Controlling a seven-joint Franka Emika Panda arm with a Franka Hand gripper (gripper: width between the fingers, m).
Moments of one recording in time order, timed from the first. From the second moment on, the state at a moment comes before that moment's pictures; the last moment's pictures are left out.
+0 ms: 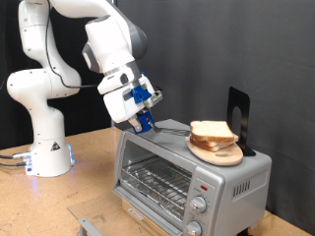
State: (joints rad) arm 0.00 -0.34 0.17 -2.60 0.52 2.64 0.02
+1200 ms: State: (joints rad) arm 0.01 -0.35 0.17 -2.61 0.57 2.61 -0.04
